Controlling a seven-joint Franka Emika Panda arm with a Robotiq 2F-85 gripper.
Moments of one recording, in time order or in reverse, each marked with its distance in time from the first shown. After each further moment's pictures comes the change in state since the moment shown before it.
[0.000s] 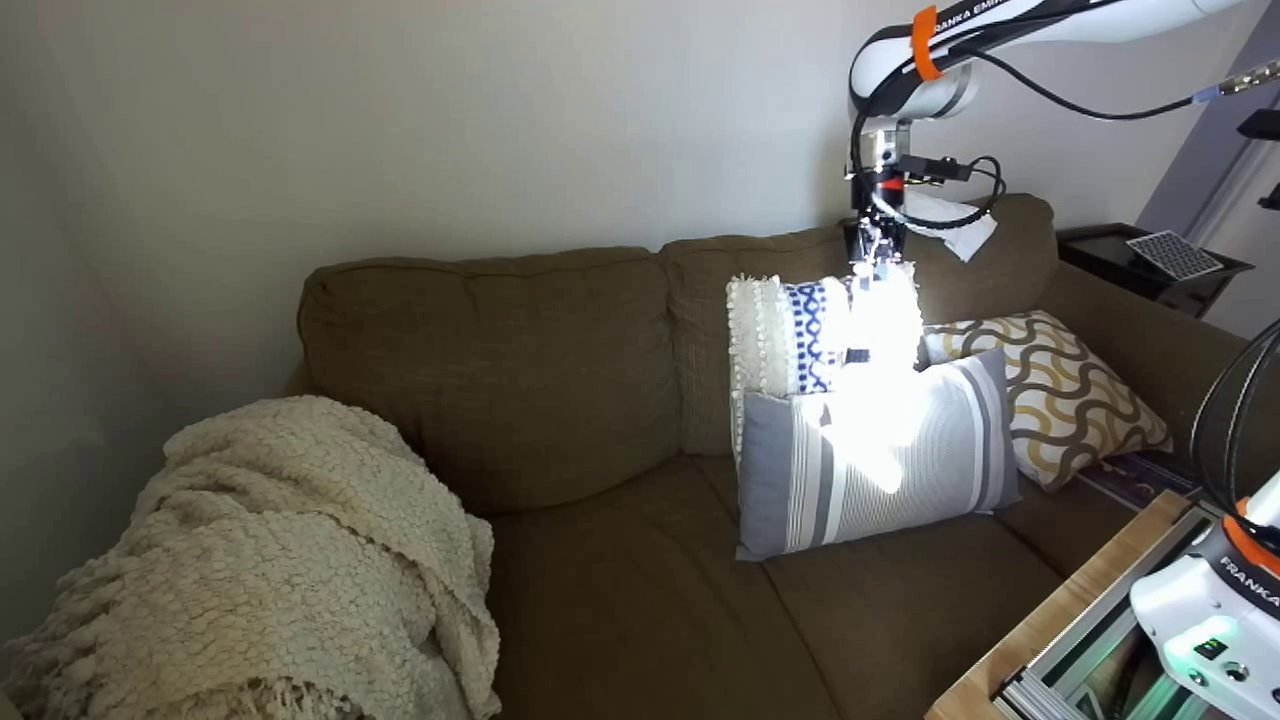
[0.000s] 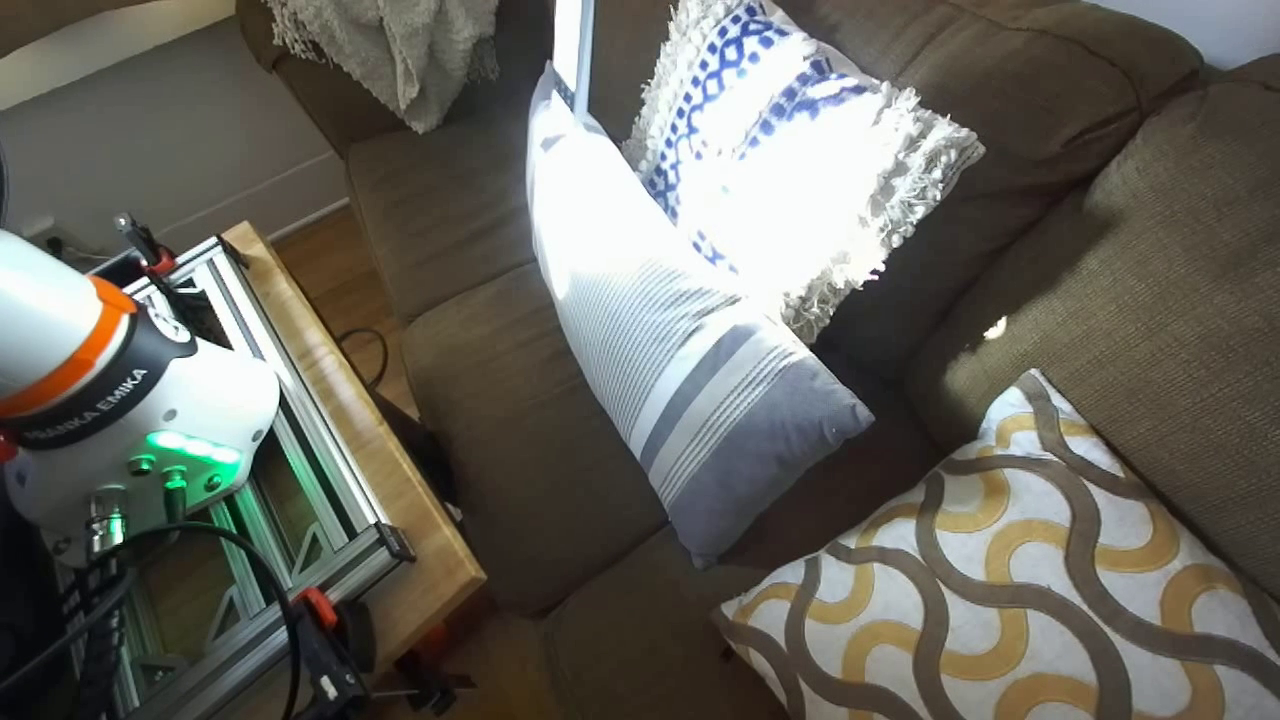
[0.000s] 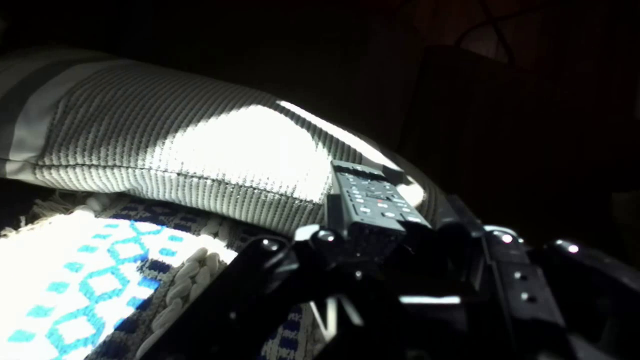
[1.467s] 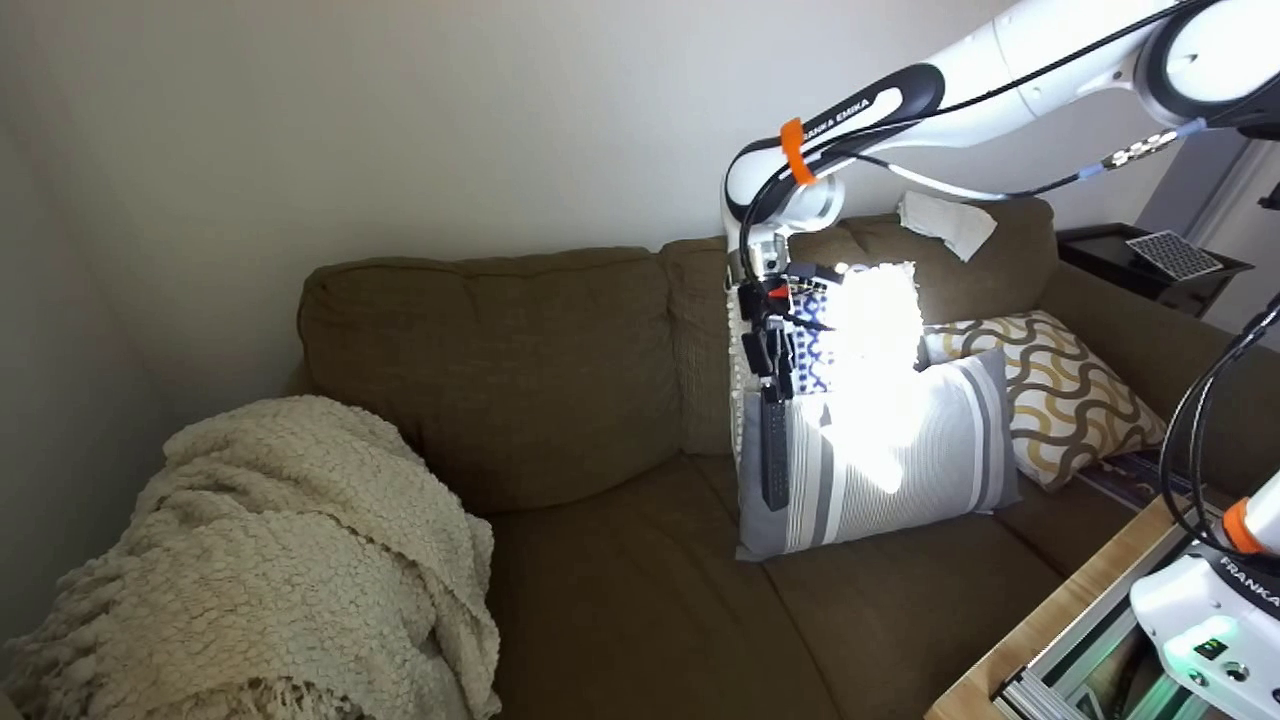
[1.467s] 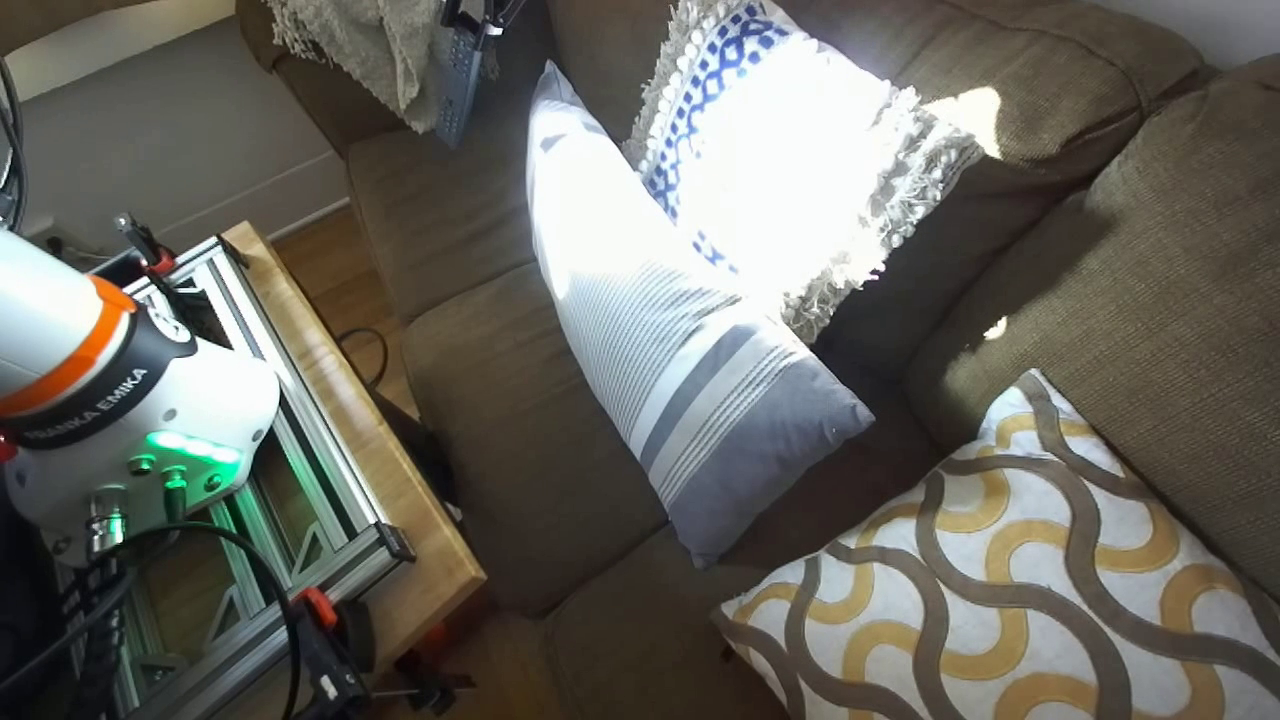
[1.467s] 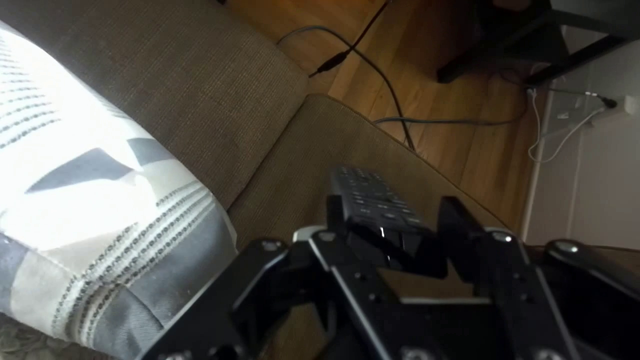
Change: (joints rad) arm 0.199 0.340 0.137 0.137 0.130 0.011 -0.046
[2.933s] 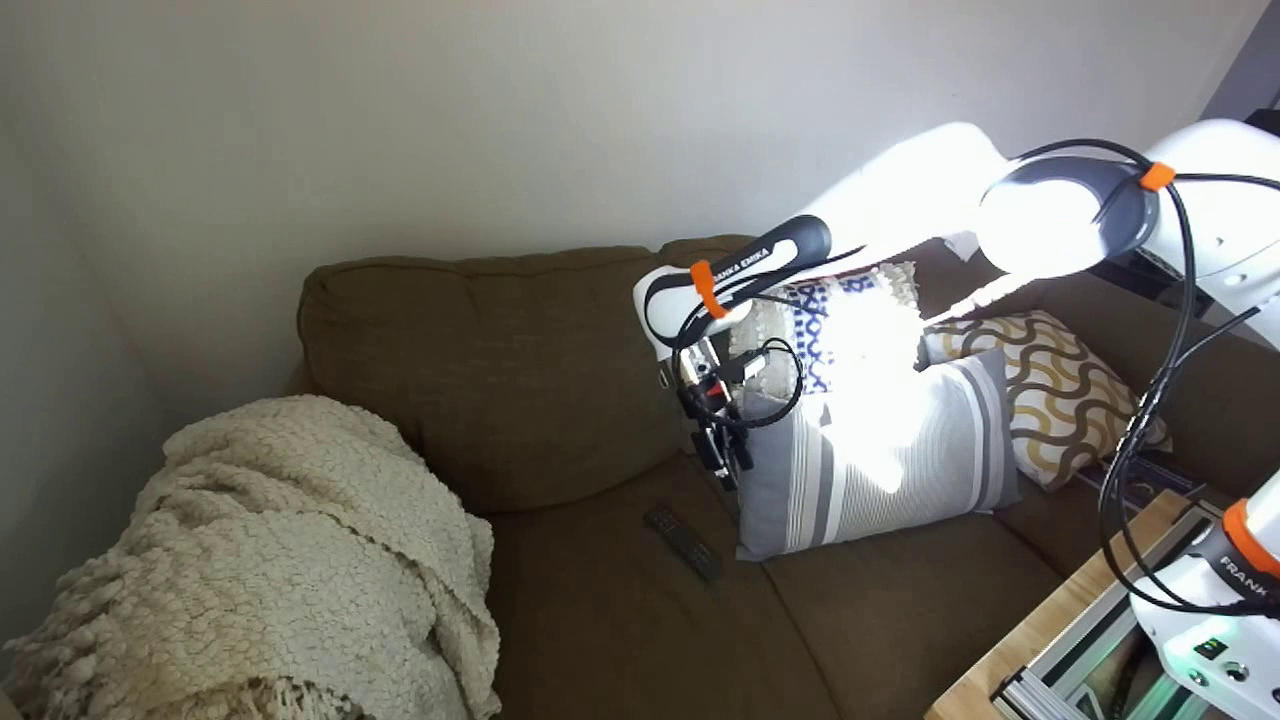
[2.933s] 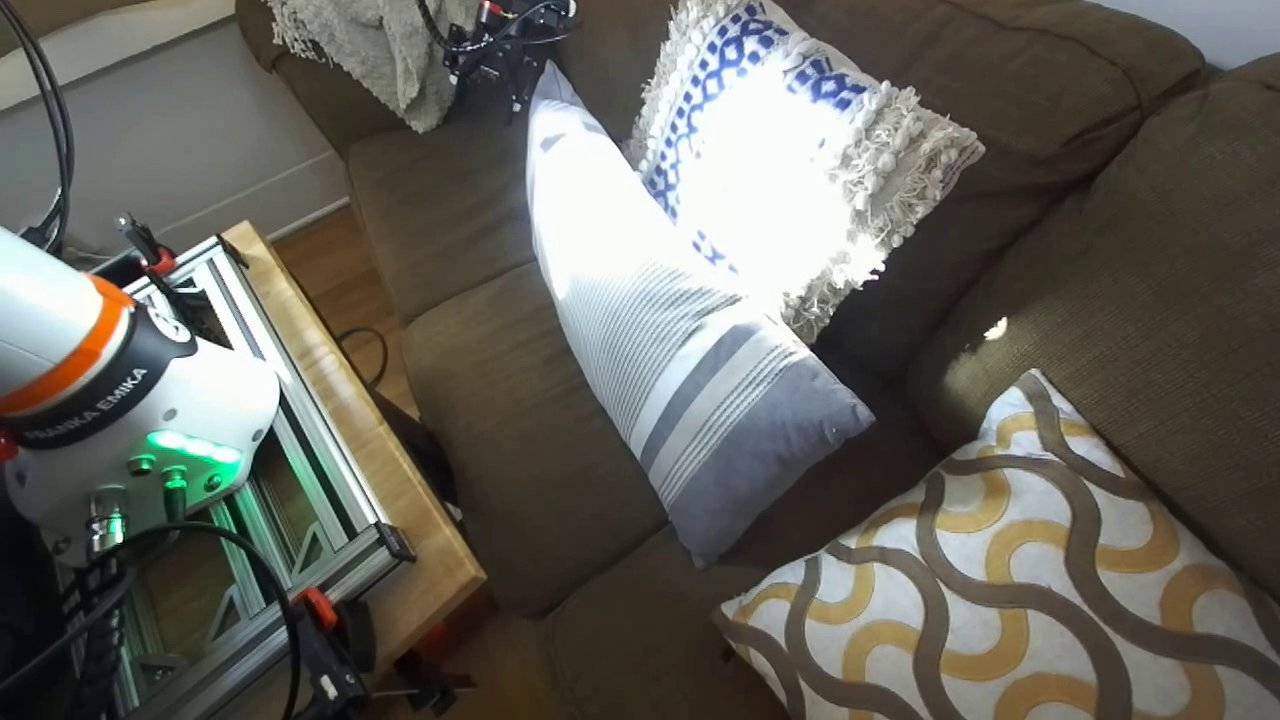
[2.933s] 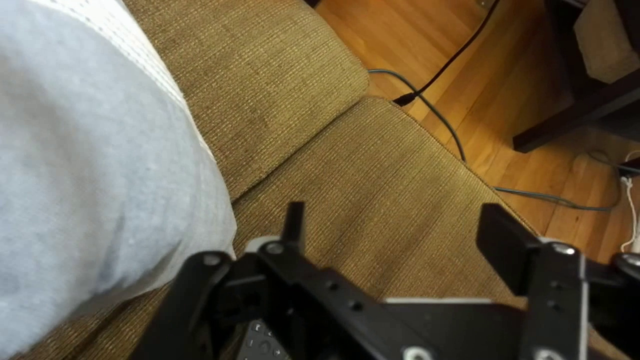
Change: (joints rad) arm 0.176 0.462 0.009 0.437 -0.193 -0.098 0.019
